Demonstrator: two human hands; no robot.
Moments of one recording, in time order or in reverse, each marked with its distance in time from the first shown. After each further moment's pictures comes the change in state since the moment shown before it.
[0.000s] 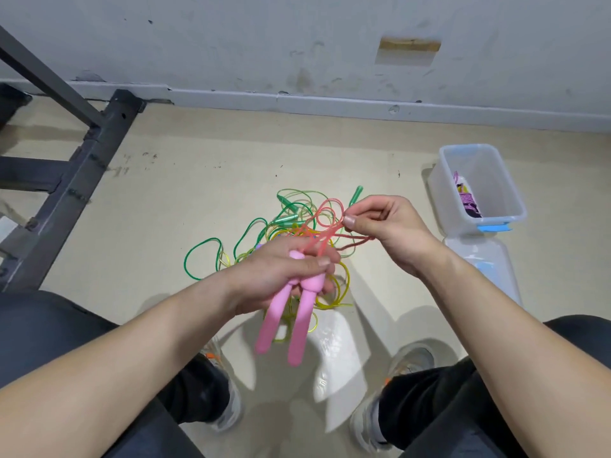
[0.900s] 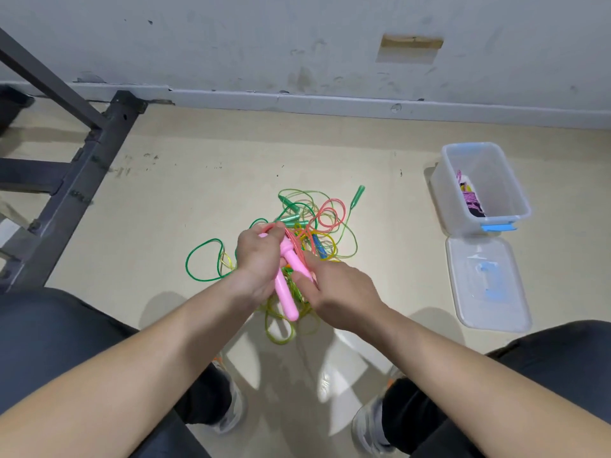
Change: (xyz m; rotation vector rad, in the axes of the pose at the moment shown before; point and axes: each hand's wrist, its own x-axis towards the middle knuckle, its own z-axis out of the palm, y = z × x) left_hand 0.045 -0.018 -0.020 -0.072 0.917 0.077; right_hand -0.040 0.047 0.070 -1.091 -0.192 -0.046
